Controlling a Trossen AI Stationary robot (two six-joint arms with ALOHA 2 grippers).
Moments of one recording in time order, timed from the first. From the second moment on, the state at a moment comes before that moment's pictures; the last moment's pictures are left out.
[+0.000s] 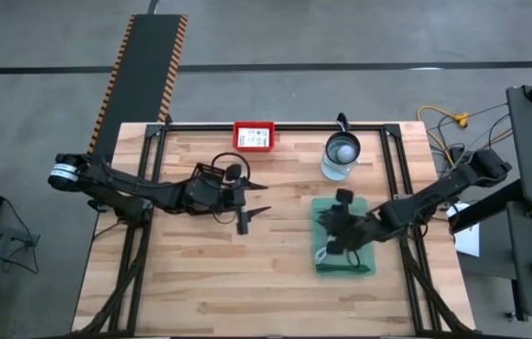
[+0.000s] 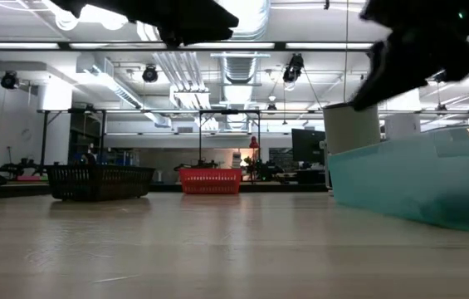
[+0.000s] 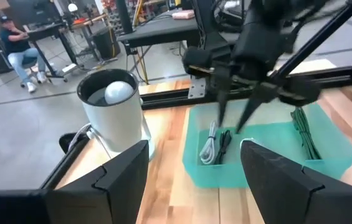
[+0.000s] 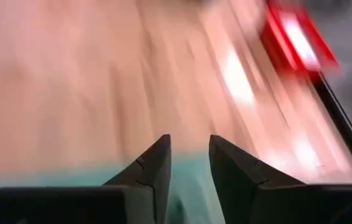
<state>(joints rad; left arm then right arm) -0.14 1.33 0.82 0.35 -0.32 0.14 0.44 1.29 0.74 -0.46 0.69 0.34</state>
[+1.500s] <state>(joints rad) -0.07 0.66 0.08 0.70 -0.27 0.22 0.11 0.47 0.09 0.30 0.24 -0.06</state>
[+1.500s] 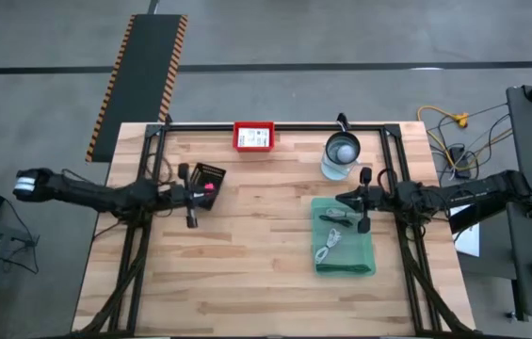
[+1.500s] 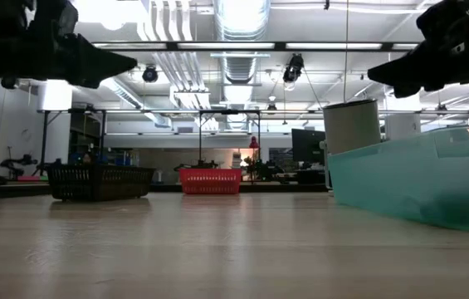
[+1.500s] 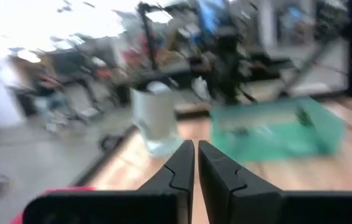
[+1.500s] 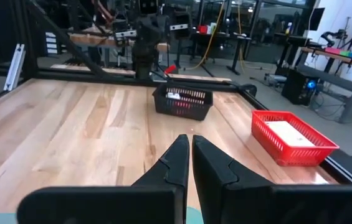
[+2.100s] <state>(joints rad) 0.18 0.43 0.01 0.47 -0.02 0.15 0.11 0.46 0.04 0.31 0.26 0.00</state>
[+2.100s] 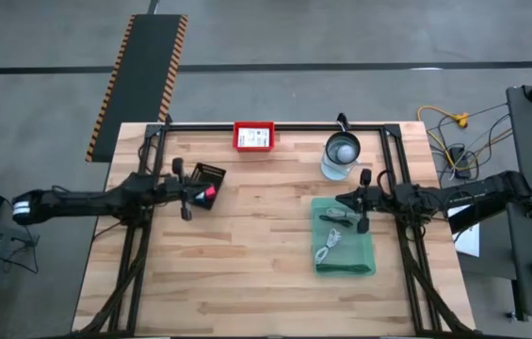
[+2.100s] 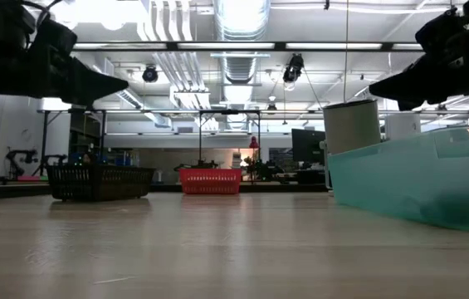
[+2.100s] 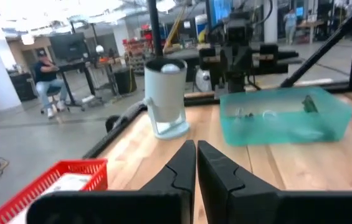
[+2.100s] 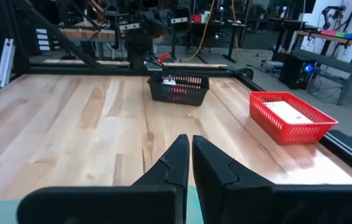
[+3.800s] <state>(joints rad) 0.18 0.04 0.01 0.02 0.08 0.05 0.17 0.03 0.04 -0.04 0.15 0.06</state>
